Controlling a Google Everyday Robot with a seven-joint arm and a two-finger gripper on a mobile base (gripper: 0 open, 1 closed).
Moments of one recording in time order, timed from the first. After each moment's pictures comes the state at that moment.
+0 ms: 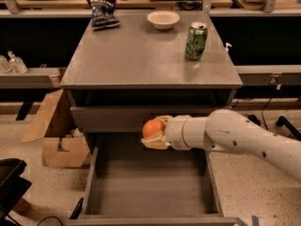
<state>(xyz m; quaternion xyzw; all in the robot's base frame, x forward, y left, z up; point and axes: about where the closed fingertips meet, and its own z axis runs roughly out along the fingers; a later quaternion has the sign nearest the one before) 0.544 -0.019 0.707 -0.47 0.74 0.18 0.44</state>
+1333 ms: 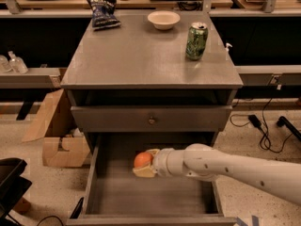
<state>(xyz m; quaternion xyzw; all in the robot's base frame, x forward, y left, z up) 0.536 0.014 0.533 -0.44 0.78 0.25 0.38</state>
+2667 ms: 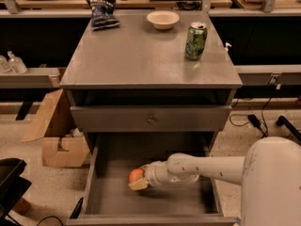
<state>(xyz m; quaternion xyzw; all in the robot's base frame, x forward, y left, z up) 0.553 0.046 0.357 -0.46 0.79 0.27 0.29</state>
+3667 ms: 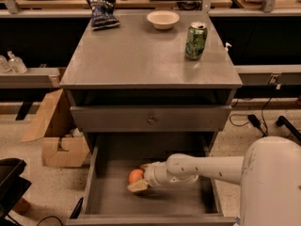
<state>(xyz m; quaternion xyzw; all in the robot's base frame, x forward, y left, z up) 0.552 0.048 0.358 -0.46 0.79 0.27 0.29</state>
